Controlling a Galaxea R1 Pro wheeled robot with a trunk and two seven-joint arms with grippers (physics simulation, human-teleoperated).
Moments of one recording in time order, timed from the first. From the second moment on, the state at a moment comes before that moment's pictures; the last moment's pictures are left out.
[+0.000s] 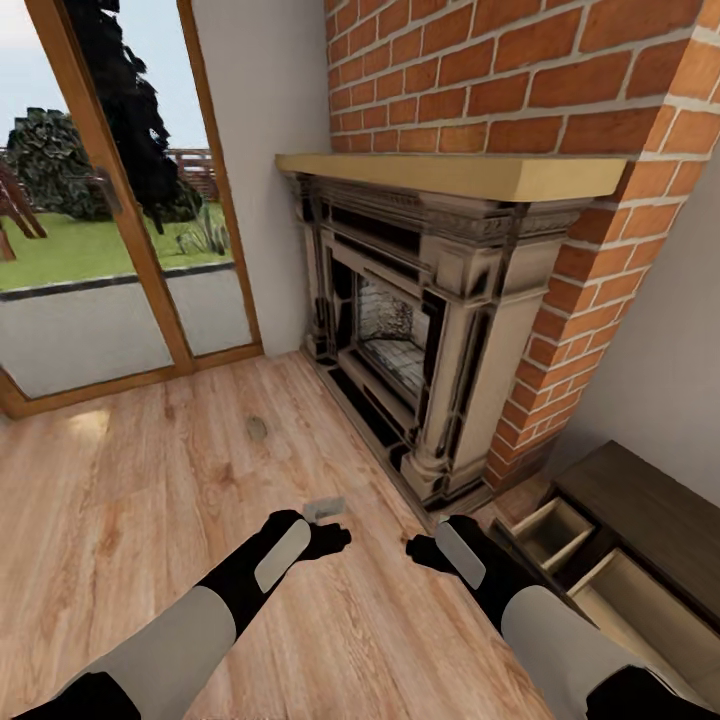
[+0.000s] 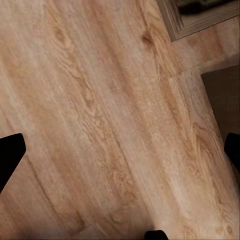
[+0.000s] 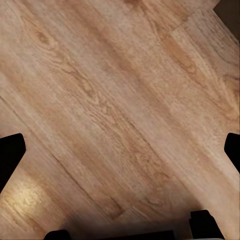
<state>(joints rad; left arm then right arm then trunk) -0.76 -0.09 -0.55 -0.66 0.91 0.58 0.40 -0.76 0.05 0.41 -0.54 -0.84 0.60 -0.46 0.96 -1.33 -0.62</state>
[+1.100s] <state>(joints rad) -0.76 -0.09 -0.55 -0.66 0.91 0.58 0.40 -0.76 0.05 0.41 -0.54 -0.84 0.60 -0.46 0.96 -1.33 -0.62</state>
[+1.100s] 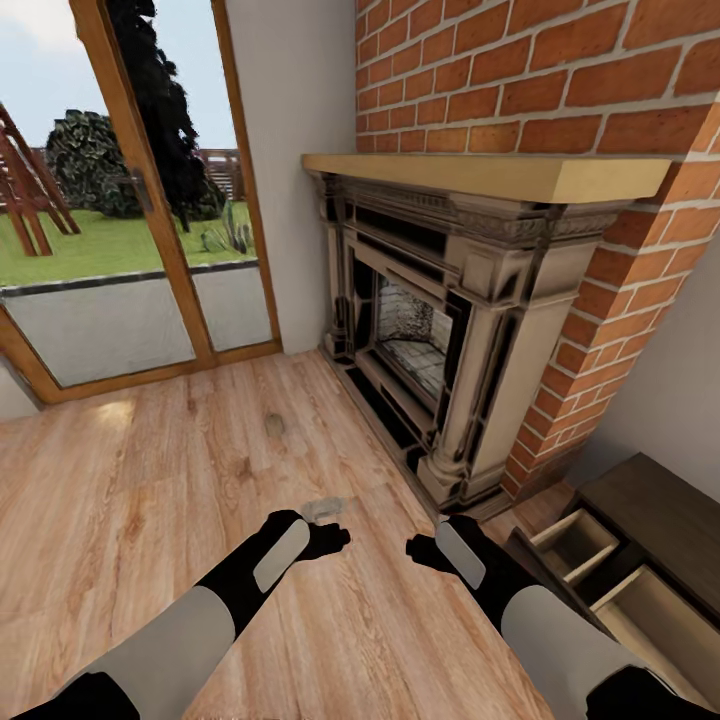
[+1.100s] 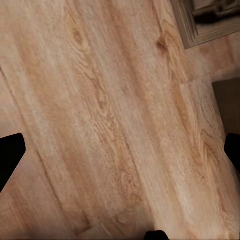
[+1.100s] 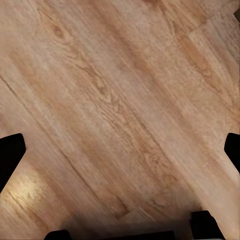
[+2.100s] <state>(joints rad) -0.76 -0.07 -0.55 -0.66 0.91 0.58 0.39 -0.76 0.05 0.41 -0.54 -0.84 0.60 -0.46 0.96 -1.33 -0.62</state>
